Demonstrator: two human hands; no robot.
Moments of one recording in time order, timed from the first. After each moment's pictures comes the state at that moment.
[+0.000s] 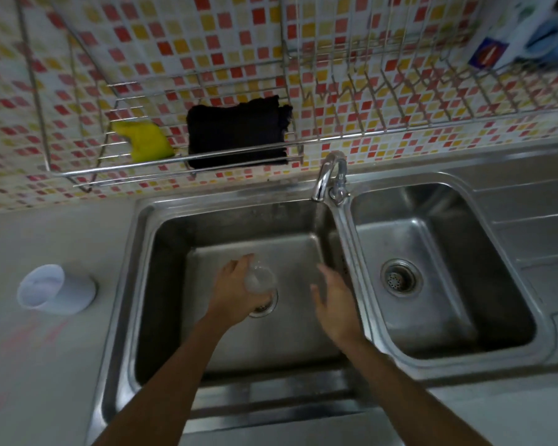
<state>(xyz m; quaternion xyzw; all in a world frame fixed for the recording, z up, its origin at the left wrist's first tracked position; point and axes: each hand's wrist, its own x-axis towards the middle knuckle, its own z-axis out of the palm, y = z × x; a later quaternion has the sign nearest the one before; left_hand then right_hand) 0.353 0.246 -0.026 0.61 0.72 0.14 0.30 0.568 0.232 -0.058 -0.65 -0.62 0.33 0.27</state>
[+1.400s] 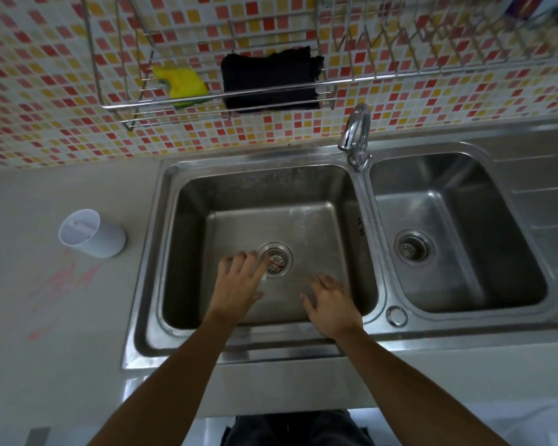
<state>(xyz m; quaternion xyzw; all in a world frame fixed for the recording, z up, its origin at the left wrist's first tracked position) 0.322 0.157 -0.051 0.80 0.59 -0.05 -0.09 0.542 0.155 -0.090 -0.60 -0.76 0.26 0.02</state>
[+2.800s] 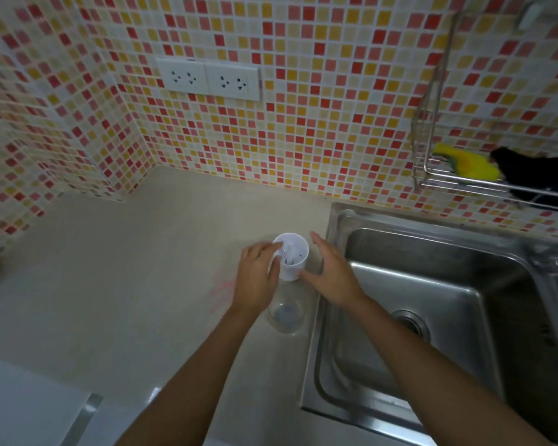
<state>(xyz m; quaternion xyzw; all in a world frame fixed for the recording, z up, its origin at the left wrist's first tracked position) -0.002 0.130 0.023 0.56 0.74 0.37 0.08 0.157 0.218 0.019 -0.43 -0.79 0.38 0.19</state>
